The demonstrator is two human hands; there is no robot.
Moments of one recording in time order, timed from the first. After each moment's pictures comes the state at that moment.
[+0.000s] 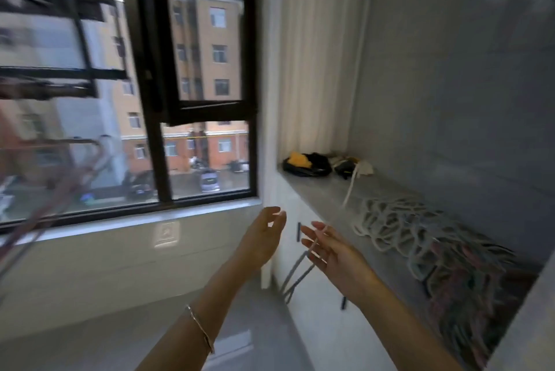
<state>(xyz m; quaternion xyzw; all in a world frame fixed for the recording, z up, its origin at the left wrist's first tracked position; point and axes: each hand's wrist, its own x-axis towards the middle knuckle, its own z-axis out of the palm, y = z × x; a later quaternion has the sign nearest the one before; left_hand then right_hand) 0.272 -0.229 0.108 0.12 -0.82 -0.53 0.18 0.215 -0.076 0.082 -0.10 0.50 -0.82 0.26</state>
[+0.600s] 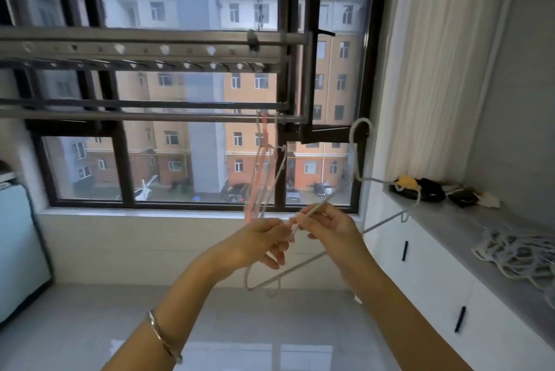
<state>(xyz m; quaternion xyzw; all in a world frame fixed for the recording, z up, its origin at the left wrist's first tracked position) 0.641 -0.323 0.194 0.15 -0.83 -0.53 0.11 0.528 -0.205 0.182 -0.37 0.59 -0.69 0.19</state>
